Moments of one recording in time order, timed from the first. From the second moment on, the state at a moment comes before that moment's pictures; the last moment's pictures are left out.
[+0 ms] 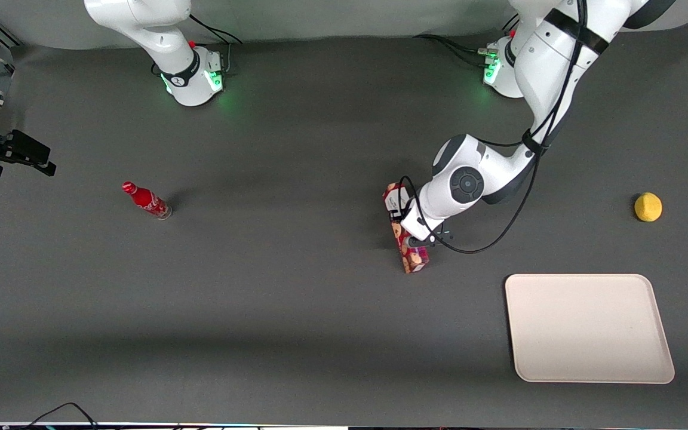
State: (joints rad) arm -0.10 0.59 -0.50 -1.98 -0.05 2.53 -0.65
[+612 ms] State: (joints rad) arm -0.06 0.41 -0.40 -1.82 -0.05 2.17 -0.65
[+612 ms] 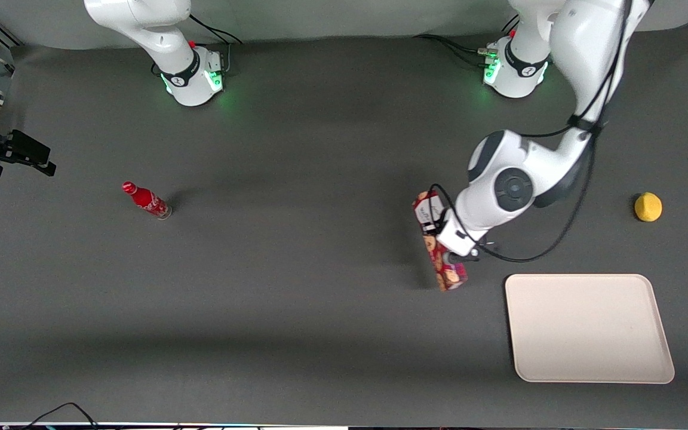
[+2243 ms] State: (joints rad) arm -0.01 0.76 0.29 -1.22 -0.05 1.93 0.30
